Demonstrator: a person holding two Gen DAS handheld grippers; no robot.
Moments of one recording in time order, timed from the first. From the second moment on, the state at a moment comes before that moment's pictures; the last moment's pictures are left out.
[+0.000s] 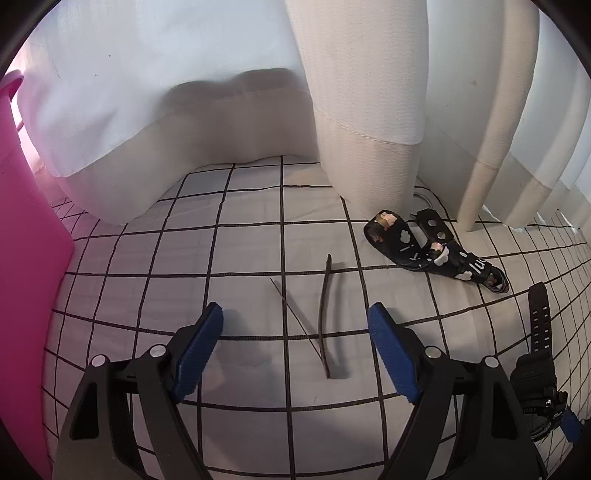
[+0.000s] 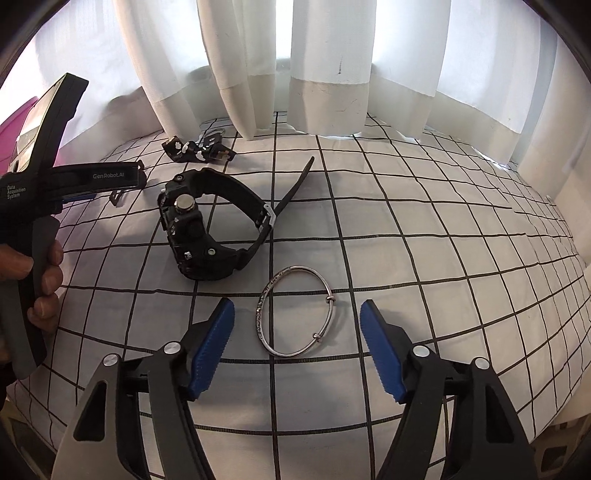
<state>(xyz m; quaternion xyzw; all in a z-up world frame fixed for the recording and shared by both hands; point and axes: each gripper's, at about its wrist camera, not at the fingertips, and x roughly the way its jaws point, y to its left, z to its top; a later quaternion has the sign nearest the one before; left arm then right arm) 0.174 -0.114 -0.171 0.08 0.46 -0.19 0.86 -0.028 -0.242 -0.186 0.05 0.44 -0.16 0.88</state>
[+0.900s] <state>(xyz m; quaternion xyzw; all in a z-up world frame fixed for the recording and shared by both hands) 0.144 -0.090 -0.132 0.06 0.45 -0.24 0.86 -0.050 -0.245 -0.171 0.06 0.42 -0.14 0.89</state>
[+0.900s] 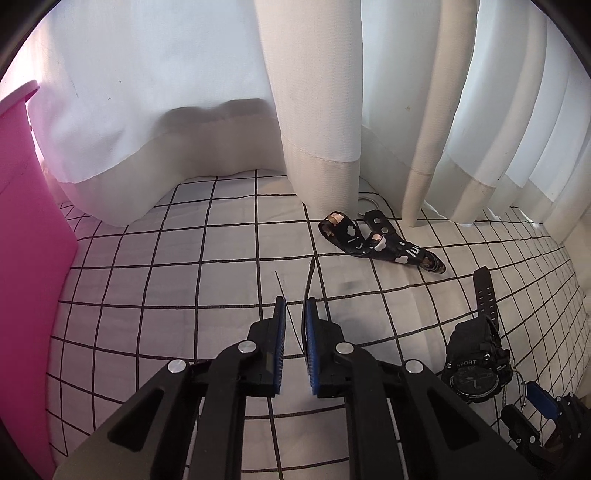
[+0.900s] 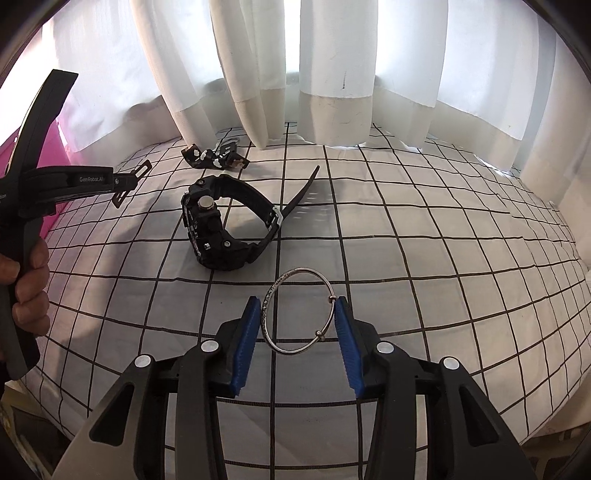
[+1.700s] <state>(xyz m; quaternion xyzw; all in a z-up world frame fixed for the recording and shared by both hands) 0.082 -0.057 -0.035 0.00 0.41 -0.16 0.90 -0.062 -0.260 -0.053 -0.01 0.35 -0.04 0.94</state>
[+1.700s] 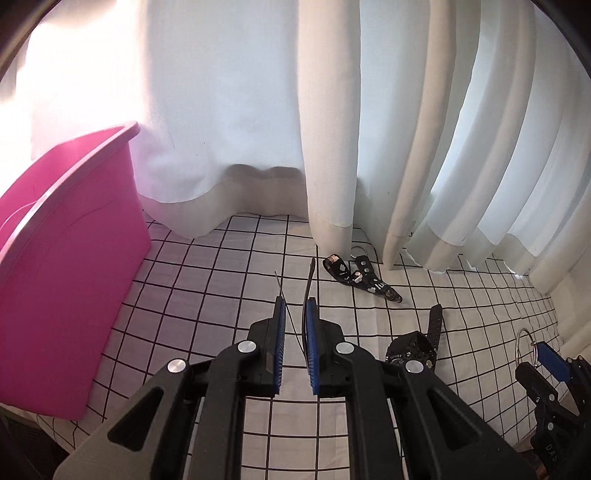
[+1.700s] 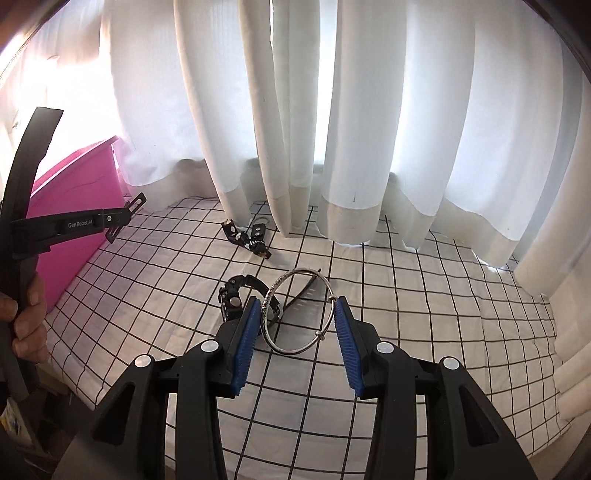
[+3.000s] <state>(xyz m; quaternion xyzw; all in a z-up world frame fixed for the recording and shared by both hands) 0.107 0.241 0.031 -0.14 0.41 0.14 0.89 0.190 0.103 0.034 -0.13 0.35 0.35 0.86</state>
